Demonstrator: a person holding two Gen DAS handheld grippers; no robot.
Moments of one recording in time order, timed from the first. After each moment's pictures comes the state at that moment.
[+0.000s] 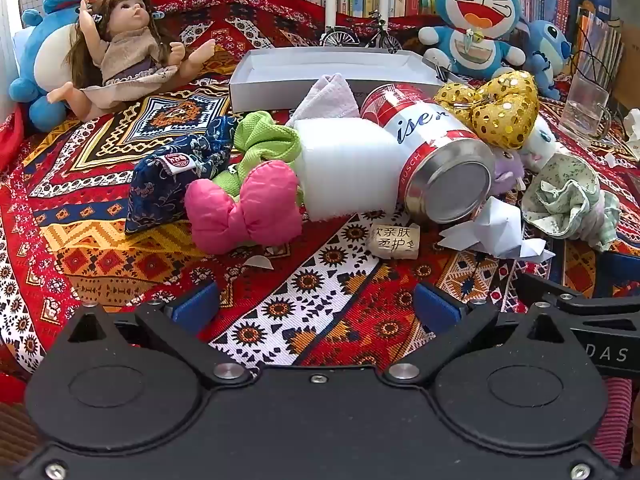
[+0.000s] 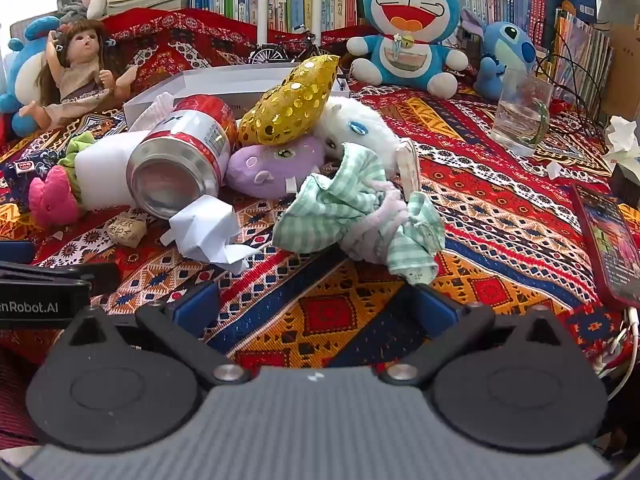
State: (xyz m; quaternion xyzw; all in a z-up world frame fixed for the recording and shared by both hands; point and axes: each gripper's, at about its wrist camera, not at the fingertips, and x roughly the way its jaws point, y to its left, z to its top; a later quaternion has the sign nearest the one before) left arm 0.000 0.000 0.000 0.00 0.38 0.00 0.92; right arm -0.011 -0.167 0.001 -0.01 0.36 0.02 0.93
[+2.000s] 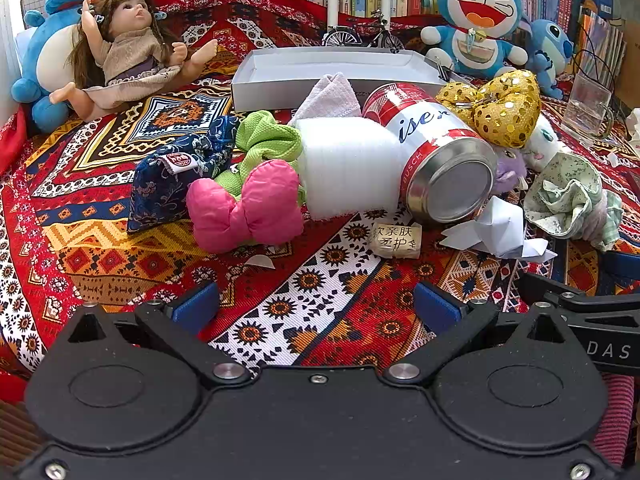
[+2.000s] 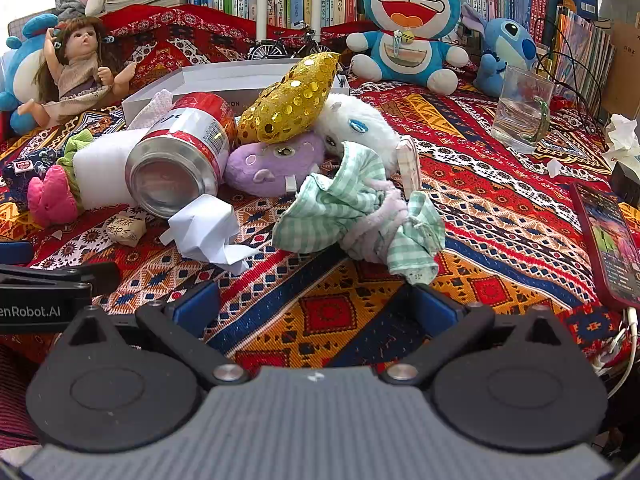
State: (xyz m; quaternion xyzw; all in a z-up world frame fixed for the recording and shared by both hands) left arm 0.000 0.000 0.000 0.00 0.38 0.00 0.92; right arm -0.009 -0.167 0.002 -0.01 0.36 0.02 0.93
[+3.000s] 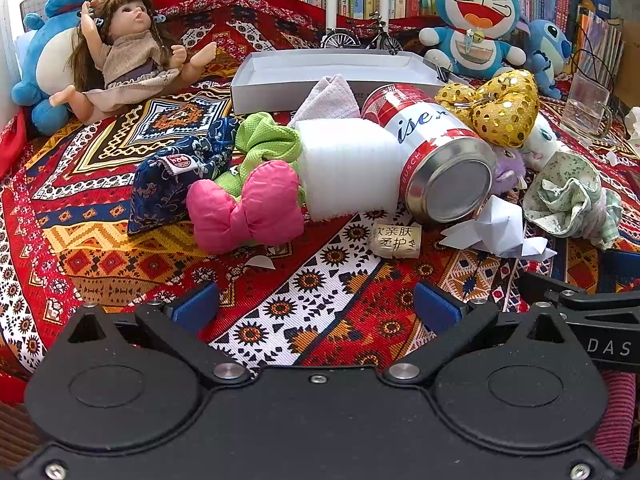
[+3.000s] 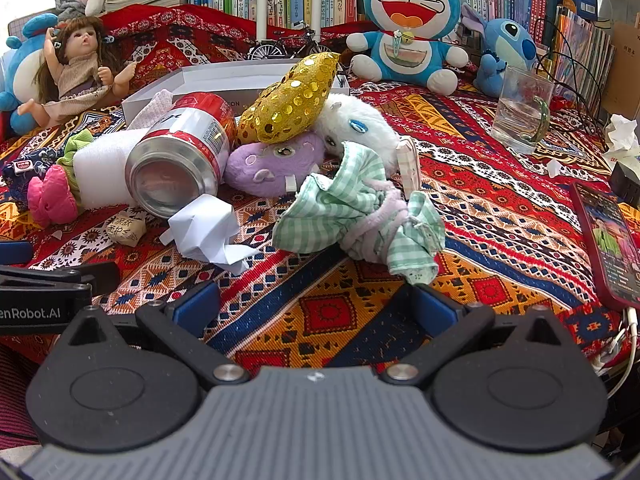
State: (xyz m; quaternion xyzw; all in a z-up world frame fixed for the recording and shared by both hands) left arm -0.001 0.001 0.000 0.00 0.38 0.00 0.93; right arm -0.008 -0.167 0.002 -0.01 0.36 0.02 0.93
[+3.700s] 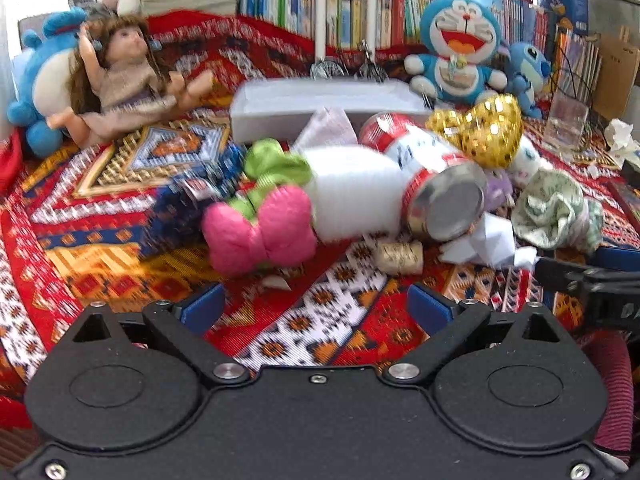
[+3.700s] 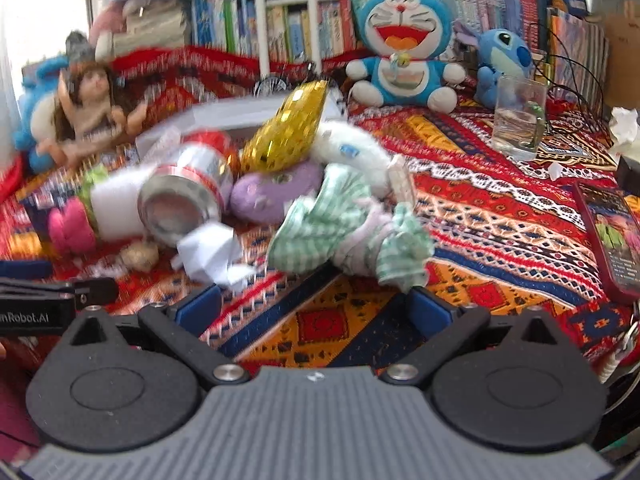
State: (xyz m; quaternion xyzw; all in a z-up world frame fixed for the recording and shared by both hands) left arm -0.016 0.021 0.008 0.01 0.32 -0.03 0.95; right arm -0.025 -0.192 0.010 0.04 0.30 0.04 0.95
